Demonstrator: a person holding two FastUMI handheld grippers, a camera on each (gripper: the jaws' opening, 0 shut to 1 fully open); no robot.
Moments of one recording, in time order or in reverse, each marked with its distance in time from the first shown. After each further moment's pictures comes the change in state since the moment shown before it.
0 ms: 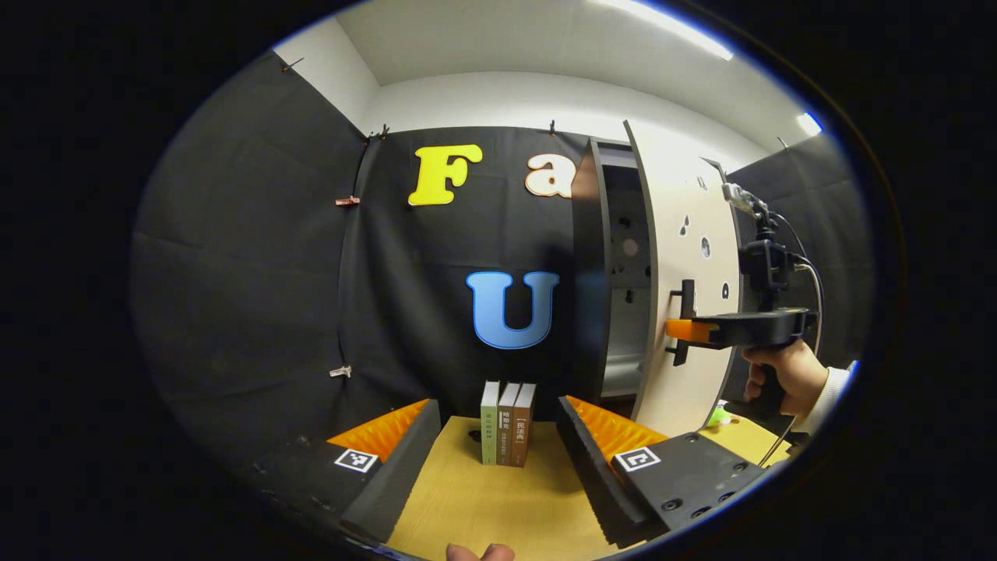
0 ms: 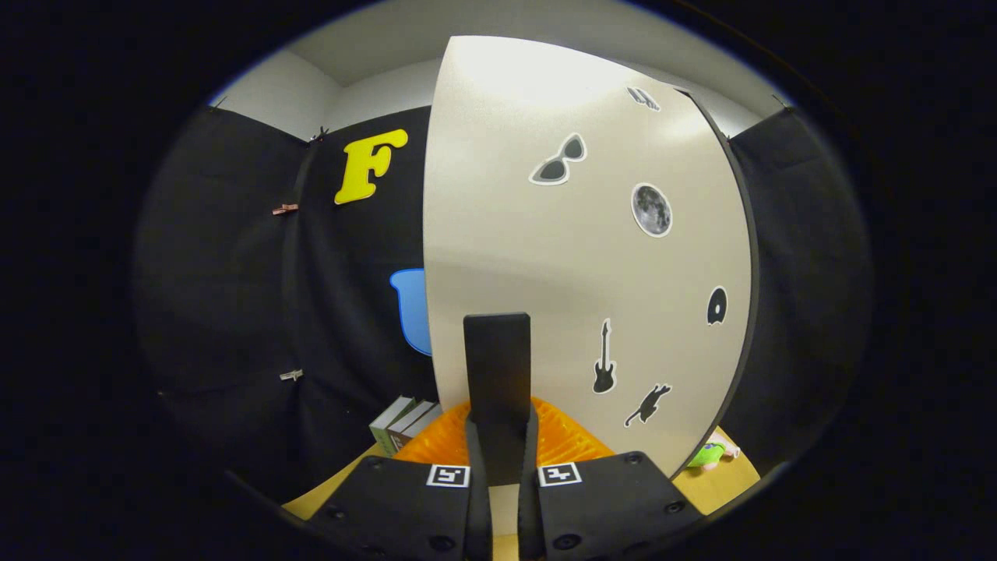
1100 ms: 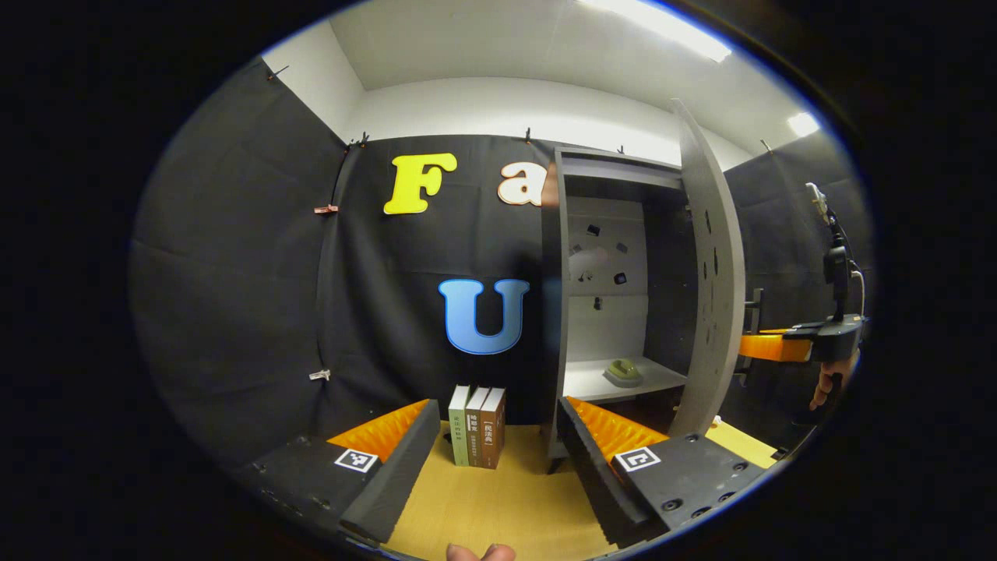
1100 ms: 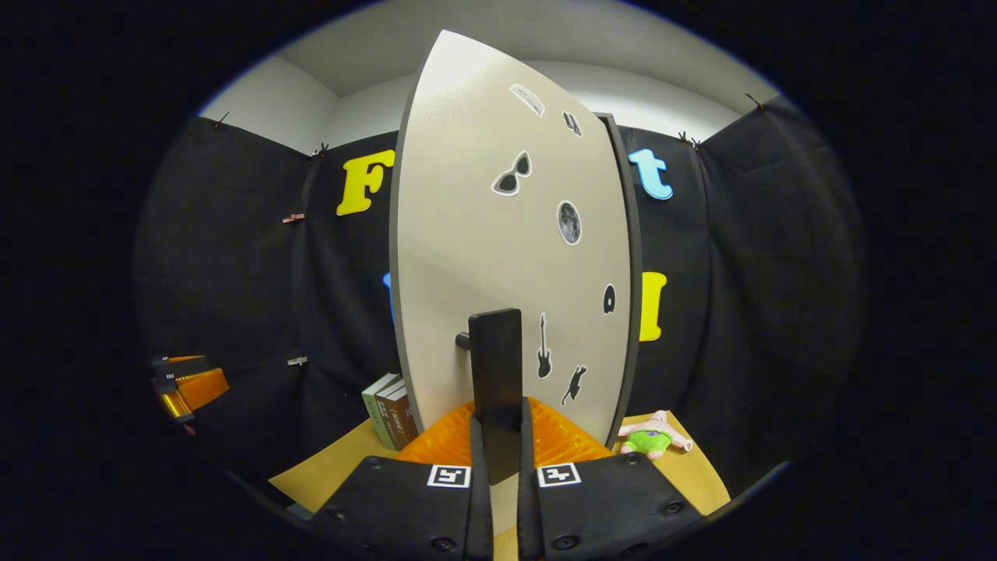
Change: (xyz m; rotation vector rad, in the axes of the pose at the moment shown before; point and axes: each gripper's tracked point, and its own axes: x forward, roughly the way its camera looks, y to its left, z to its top) left arm -0.015 -0.065 0.015 0.005 -0.026 -0.072; right arm -0.072 -0.059 0.004 -0.001 -0.008 -0.005
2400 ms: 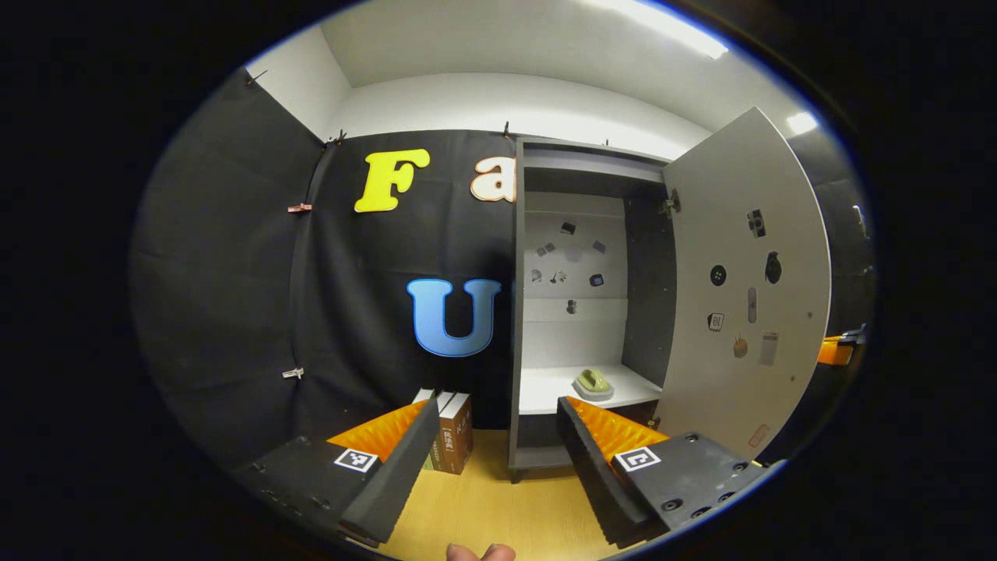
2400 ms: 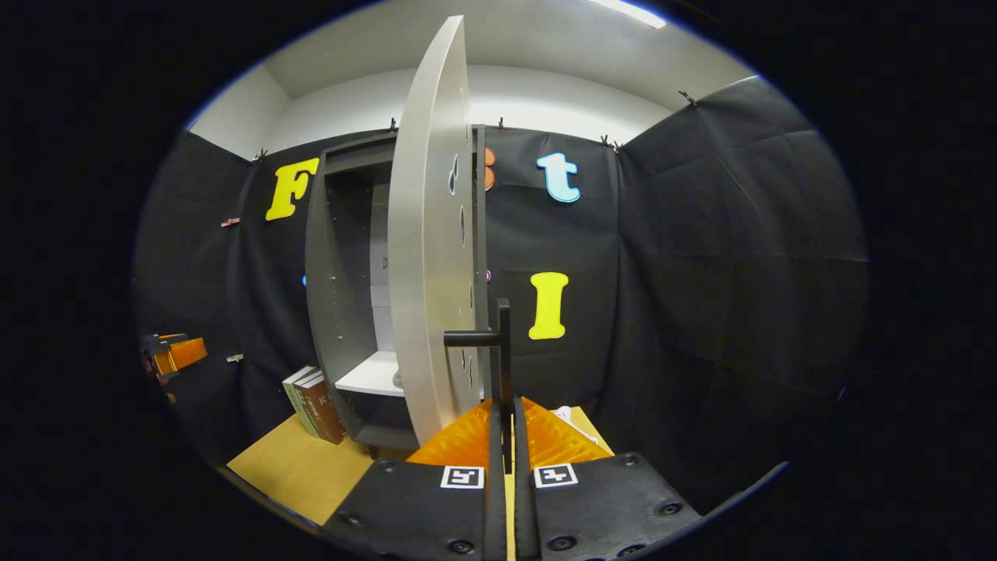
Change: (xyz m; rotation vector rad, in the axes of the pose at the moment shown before) left arm 0.046 -0.090 0.014 -0.002 0.017 -0.025; right arm -0.027 -0.094 0.003 -0.012 -0.021 -0.214
